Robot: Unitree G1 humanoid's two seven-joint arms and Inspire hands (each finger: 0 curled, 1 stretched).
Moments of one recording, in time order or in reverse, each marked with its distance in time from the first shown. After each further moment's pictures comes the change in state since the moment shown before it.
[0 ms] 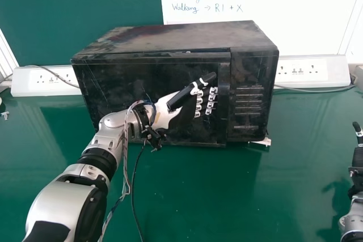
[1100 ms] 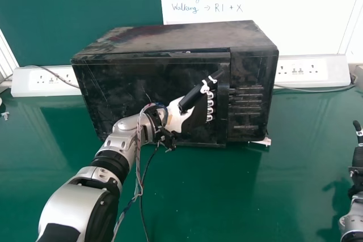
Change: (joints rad) left arm 0.000 -0.078 0.032 -0.025 -0.042 0.133 0.048; right arm 0.000 0.000 -0.001 -0.001 0.002 -0.001 0.006
